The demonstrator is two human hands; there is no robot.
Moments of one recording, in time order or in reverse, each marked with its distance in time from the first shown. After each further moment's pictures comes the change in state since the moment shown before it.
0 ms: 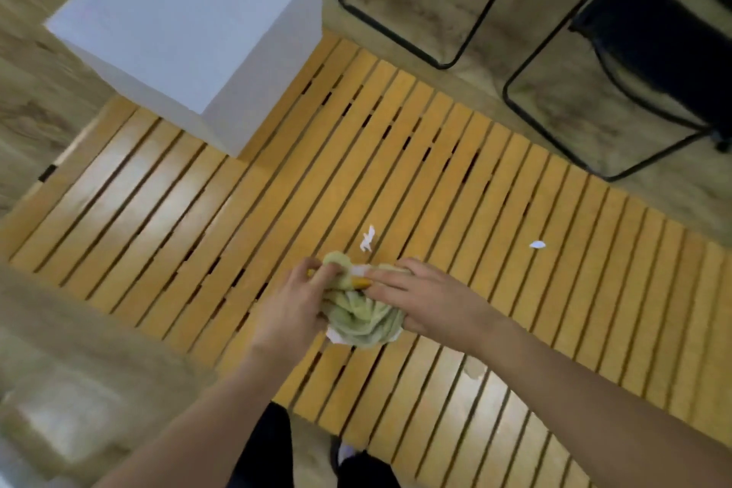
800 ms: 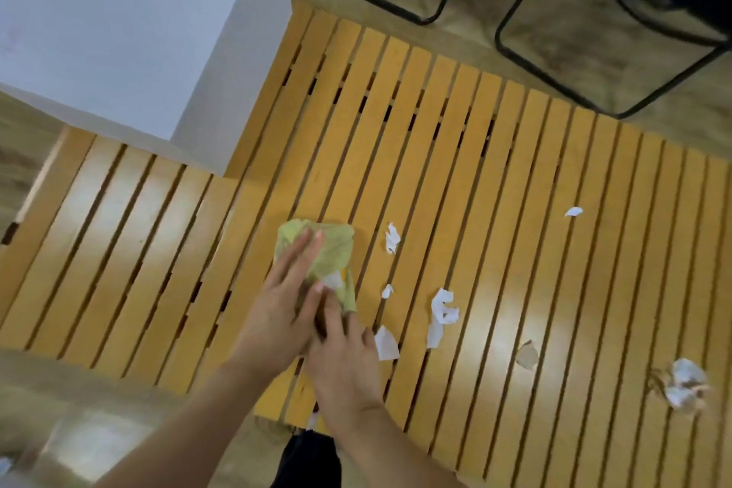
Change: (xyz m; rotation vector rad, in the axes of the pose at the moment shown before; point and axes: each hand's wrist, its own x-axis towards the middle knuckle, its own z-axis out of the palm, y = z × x) left_hand 0.035 -0.069 -0.023 -0.345 -0.022 0.145; right_hand 0.130 -0.141 0.084 0.217 0.249 0.764
